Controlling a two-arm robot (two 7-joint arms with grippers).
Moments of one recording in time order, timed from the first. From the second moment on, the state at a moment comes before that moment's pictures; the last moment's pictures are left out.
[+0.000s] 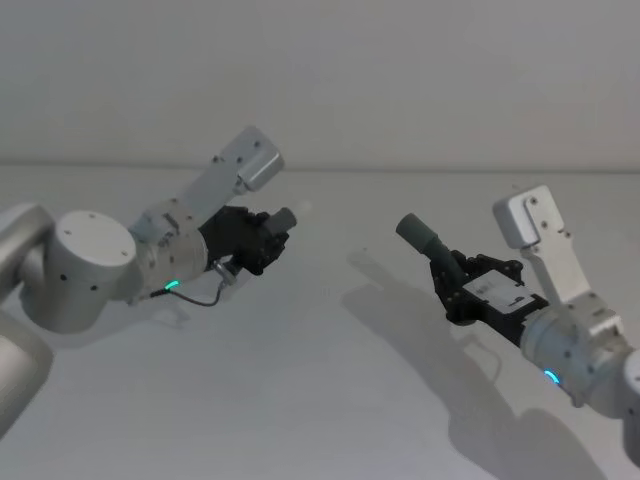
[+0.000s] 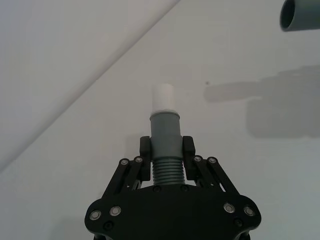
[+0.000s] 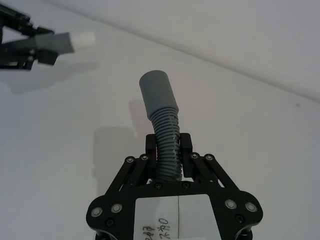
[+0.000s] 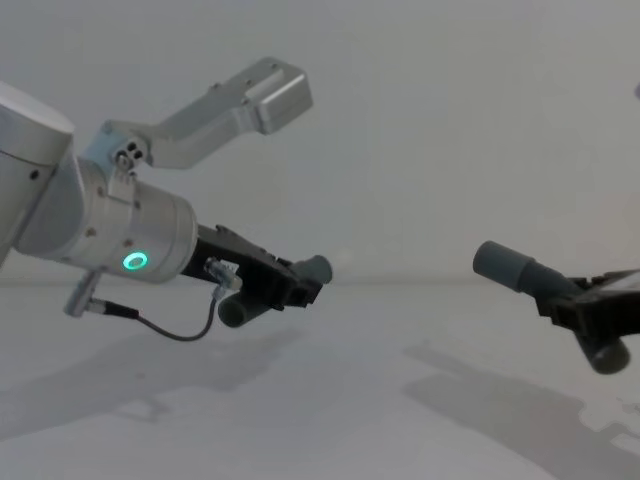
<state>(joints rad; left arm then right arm) -0.59 0.35 0.60 -1.43 -0.12 0.49 -0.40 0.12 0.36 -0.27 -1.76 0.14 0.46 0.22</state>
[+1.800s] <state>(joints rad) -0.78 0.54 0.70 -1.40 -0.28 0.16 -1.07 0.04 0.68 -0.31 -1.89 -0.03 0.05 0.48</state>
